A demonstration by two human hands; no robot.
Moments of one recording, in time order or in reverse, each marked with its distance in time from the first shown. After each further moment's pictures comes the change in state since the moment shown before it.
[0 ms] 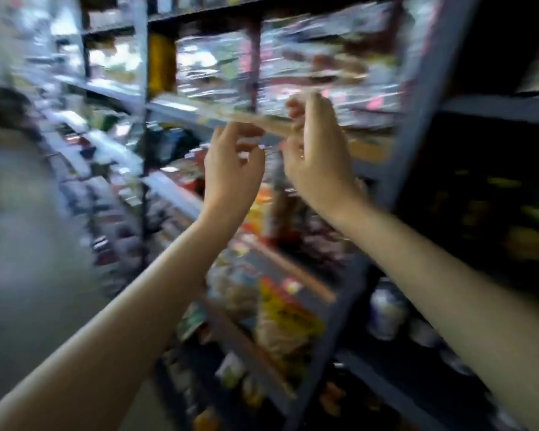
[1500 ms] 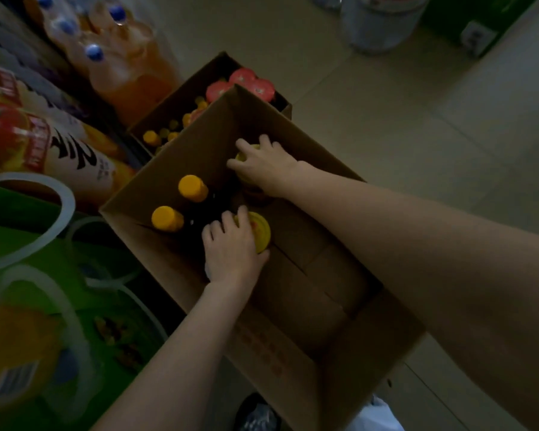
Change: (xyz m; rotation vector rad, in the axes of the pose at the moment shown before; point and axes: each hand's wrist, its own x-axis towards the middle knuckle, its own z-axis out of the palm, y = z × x) left_hand -0.637 -0.587 -0.666 1.535 0.172 -1.885; right_hand -0.758 -0.519 0.825 0.568 -1.308 -1.608
